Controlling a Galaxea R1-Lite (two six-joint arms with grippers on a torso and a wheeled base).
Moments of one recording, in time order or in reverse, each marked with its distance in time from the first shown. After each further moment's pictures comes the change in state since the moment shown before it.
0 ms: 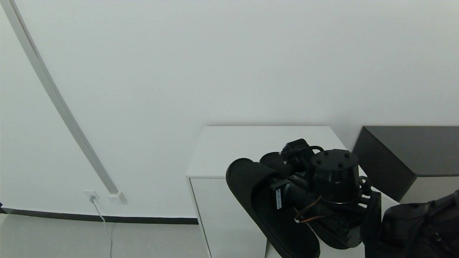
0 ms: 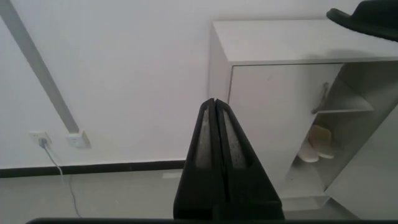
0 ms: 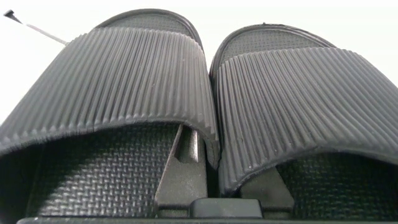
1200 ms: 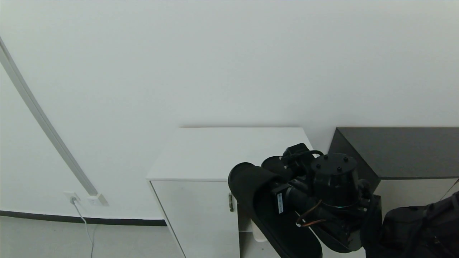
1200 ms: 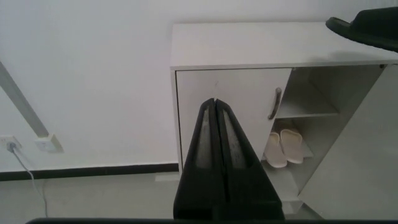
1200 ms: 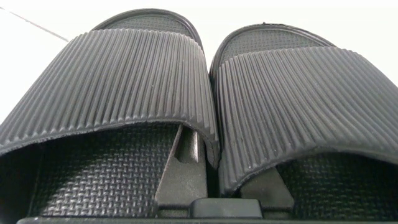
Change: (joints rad) left arm 0.000 0.000 0.000 0.000 0.001 0.000; right arm -0.006 0.008 0.025 -0.001 0.001 -0.007
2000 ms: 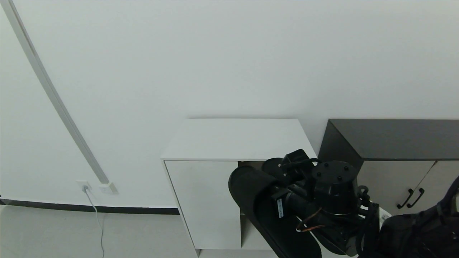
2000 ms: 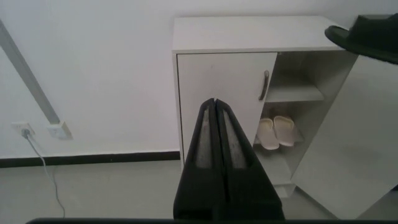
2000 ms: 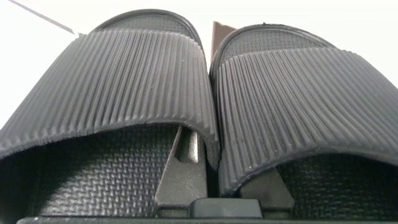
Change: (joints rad) left arm 0.000 0.000 0.000 -0.001 0.001 0.000; right arm -0.019 0.040 0.053 -0.115 0.009 -0.042
